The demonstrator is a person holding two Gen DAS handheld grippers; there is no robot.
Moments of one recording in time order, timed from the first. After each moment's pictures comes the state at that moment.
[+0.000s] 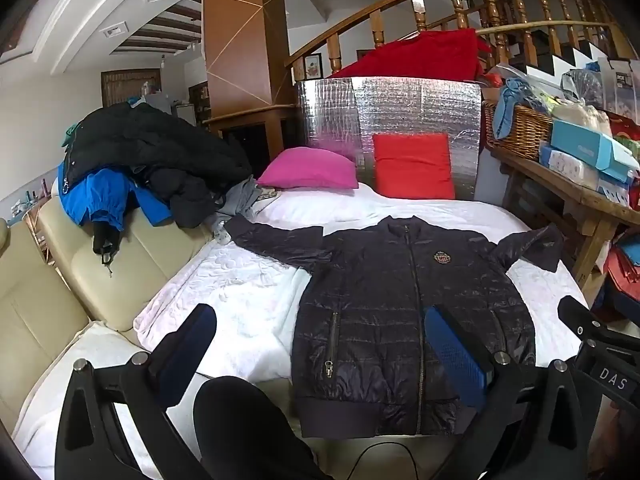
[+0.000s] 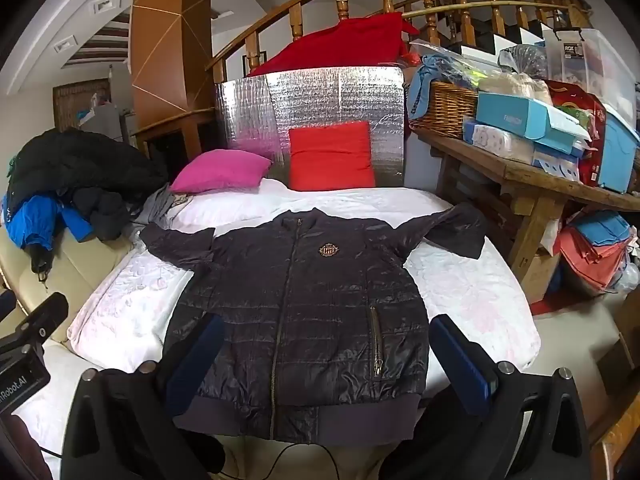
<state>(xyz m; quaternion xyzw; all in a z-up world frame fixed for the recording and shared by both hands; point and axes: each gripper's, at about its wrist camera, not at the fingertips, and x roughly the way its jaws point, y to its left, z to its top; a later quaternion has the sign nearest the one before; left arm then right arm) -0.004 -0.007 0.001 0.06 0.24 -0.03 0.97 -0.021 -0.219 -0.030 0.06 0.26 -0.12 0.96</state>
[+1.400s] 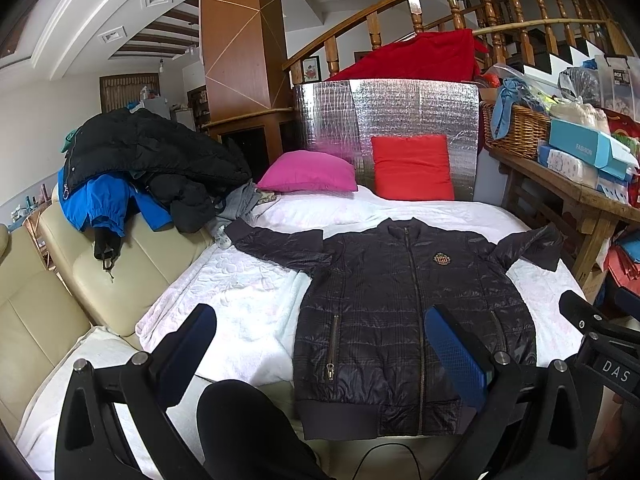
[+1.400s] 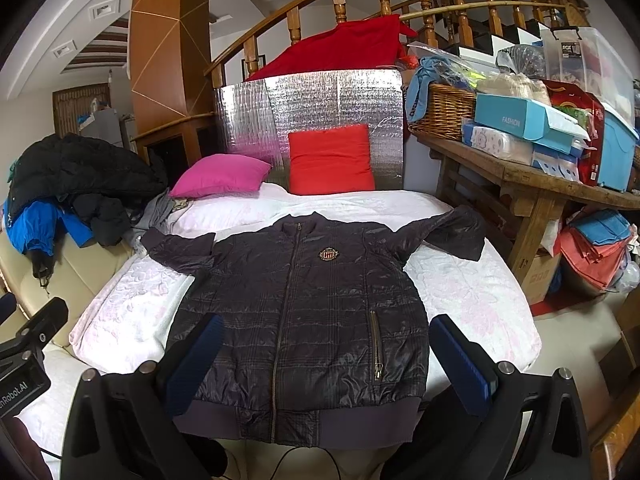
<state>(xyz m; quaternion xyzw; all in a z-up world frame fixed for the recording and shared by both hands) 0.000 -0.002 -0.001 0.05 0.24 -0.02 0.97 -0.022 -0.220 -0.027 0.06 0.25 -0.12 0.96</state>
